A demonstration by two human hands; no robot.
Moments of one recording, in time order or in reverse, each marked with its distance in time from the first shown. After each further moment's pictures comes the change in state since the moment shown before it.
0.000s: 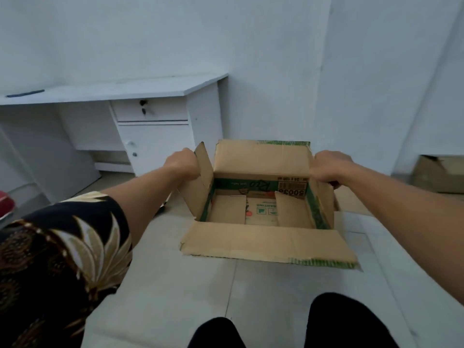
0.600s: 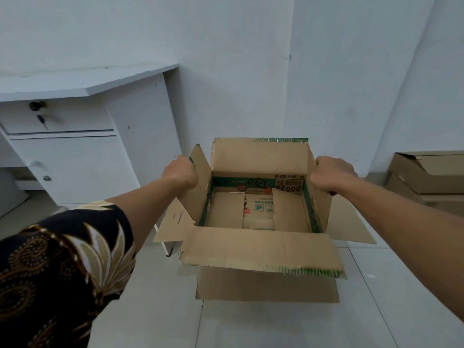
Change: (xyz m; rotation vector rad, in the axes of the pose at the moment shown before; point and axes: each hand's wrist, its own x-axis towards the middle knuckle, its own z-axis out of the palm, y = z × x) left_hand 0.178 0.126 0.129 -0.169 -0.027 0.046; right_hand 0.188 0.098 0.041 0.114 0.113 0.150
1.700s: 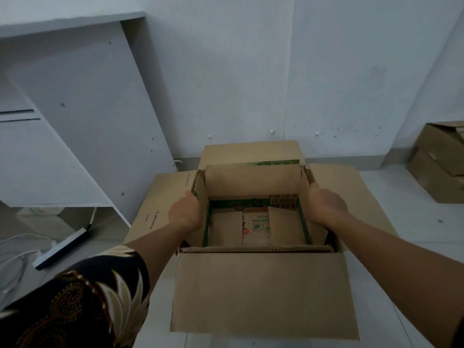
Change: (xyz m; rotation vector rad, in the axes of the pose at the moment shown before) left_hand 0.014 -0.001 0.174 0.156 -0.128 0.014; right_hand 0.097 0.058 0.172 -0.176 -0.075 -0.012
